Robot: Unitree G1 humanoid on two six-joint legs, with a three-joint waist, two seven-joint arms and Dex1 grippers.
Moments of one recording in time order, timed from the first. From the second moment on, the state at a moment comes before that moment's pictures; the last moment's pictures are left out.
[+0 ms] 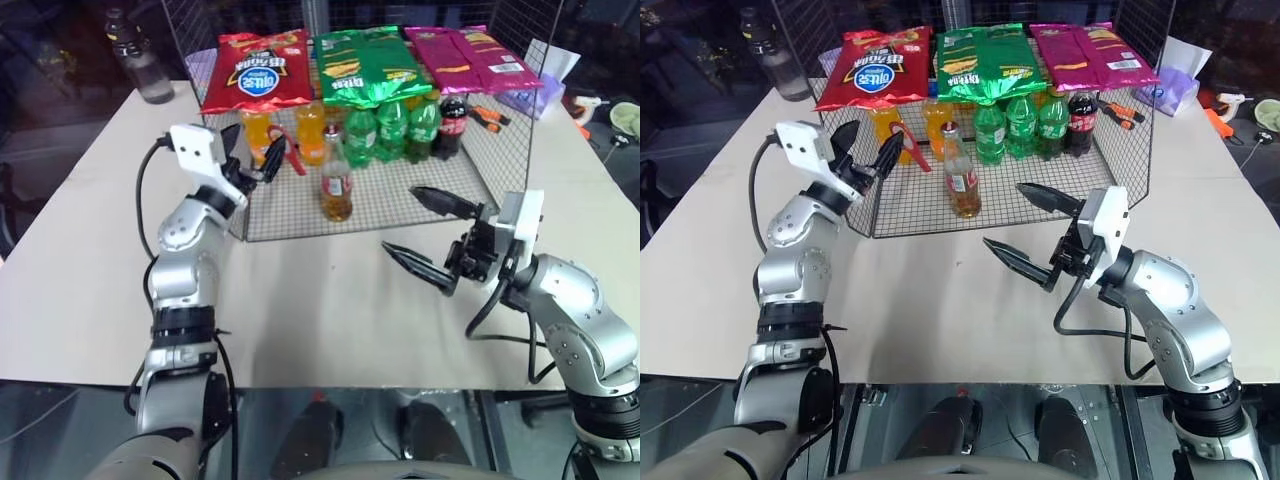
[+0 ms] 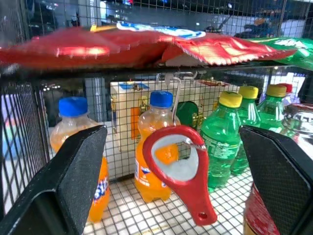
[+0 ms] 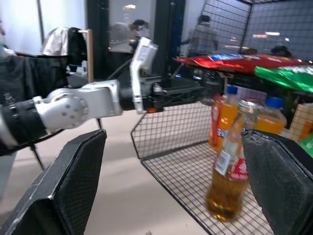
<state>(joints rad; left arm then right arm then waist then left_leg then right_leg) -0.64 0.36 0.22 0.24 -0.34 0.09 -0.48 -0.26 -0.46 0.03 -0.52 0.59 0.31 0.76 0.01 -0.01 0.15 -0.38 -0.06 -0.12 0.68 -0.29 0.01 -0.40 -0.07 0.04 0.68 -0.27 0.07</state>
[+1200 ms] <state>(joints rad) -0.55 0.27 0.16 0.13 -0.31 0.12 -0.38 -0.21 -0.47 0.02 -0.51 0.55 0.31 0.76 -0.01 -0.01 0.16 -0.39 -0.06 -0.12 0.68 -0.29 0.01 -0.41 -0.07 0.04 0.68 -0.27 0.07</state>
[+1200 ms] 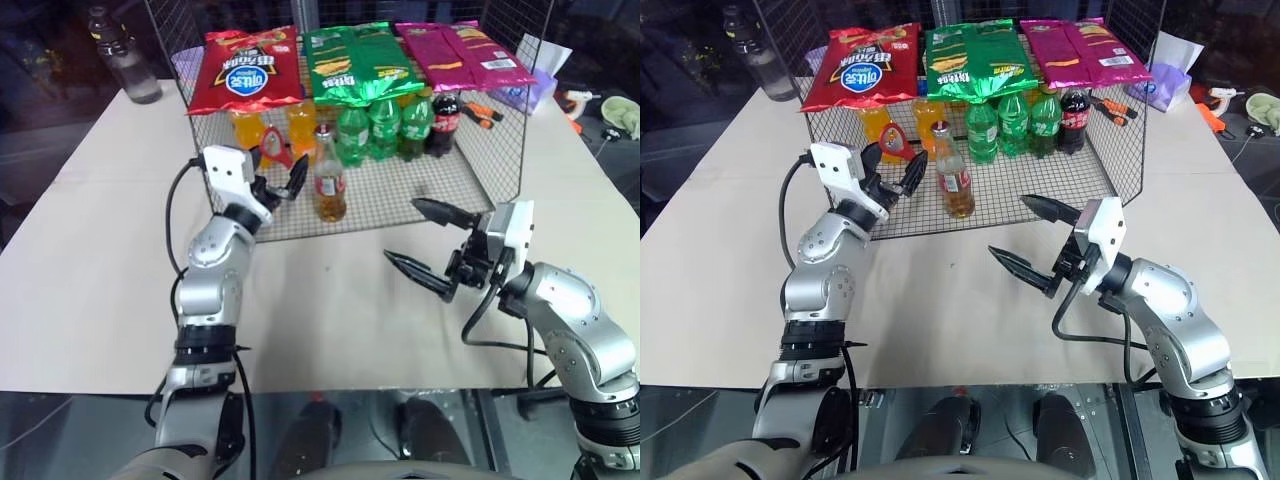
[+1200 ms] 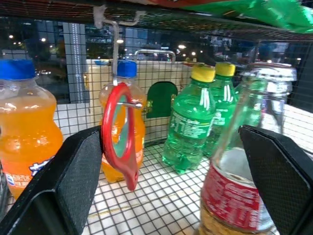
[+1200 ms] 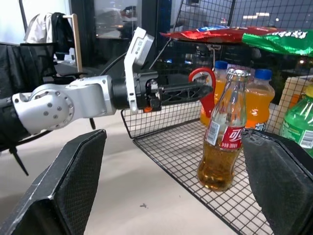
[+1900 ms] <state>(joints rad) -0.59 0.28 0.20 0.19 -0.34 0.09 -0.40 -0.20 -0.45 0.03 -0.51 0.52 0.30 0.74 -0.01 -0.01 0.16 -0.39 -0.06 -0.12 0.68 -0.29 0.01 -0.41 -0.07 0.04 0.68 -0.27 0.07</state>
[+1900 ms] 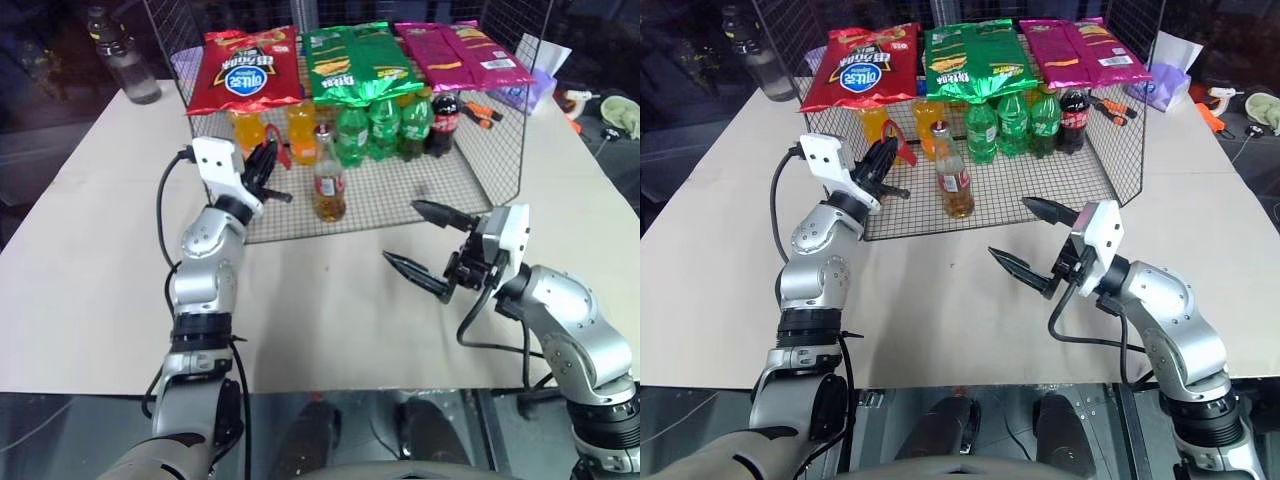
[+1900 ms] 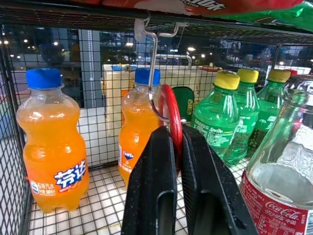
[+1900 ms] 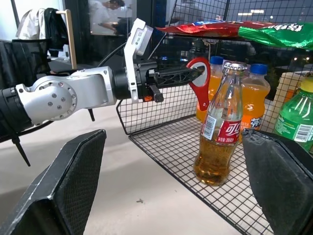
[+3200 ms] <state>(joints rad) -0.54 0.31 0.27 0.07 -0.65 0.34 -0.59 -0.17 -0.41 0.05 -0.49 0.47 0.27 0.73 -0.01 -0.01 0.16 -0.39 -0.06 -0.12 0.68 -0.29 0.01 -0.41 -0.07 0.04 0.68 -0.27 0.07</state>
